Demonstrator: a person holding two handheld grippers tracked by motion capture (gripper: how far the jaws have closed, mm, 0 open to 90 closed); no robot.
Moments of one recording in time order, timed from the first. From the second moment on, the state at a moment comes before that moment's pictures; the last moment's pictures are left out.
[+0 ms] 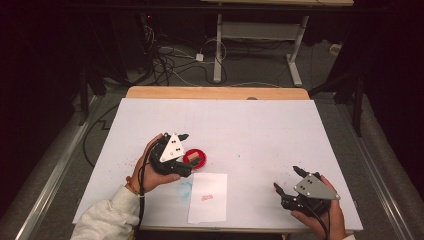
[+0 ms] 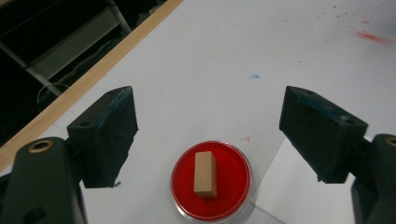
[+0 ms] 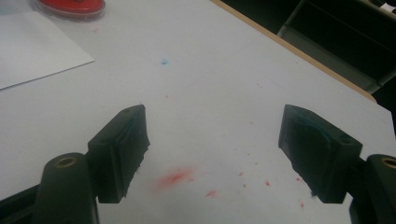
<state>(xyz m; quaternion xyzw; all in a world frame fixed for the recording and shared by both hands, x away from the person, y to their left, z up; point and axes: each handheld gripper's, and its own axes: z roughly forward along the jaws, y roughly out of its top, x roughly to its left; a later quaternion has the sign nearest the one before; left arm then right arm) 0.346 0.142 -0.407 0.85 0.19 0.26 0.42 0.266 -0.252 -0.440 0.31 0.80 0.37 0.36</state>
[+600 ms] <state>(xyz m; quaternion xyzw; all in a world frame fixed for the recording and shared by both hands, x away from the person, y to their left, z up) 0.325 0.168 -0.415 0.84 0.19 0.30 0.41 0.266 -0.250 -0.441 0.31 0.80 0.37 0.36</state>
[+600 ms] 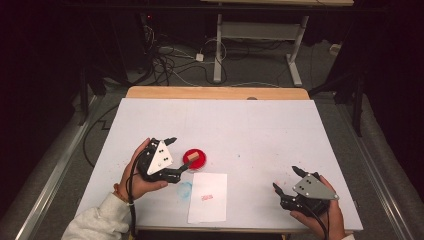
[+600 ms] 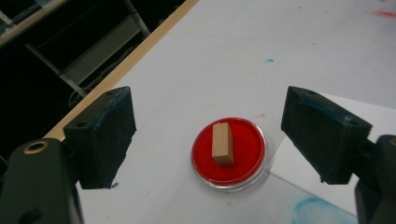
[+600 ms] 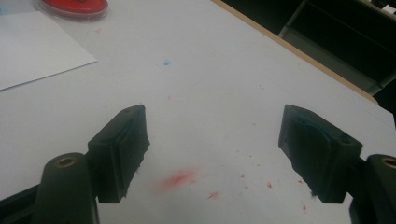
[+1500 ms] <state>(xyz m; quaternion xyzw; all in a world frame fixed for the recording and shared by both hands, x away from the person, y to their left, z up) 0.298 0.208 -0.456 0.84 0.23 0.31 0.38 0.266 -0.246 -0.443 0.31 0.80 0.36 0.36</state>
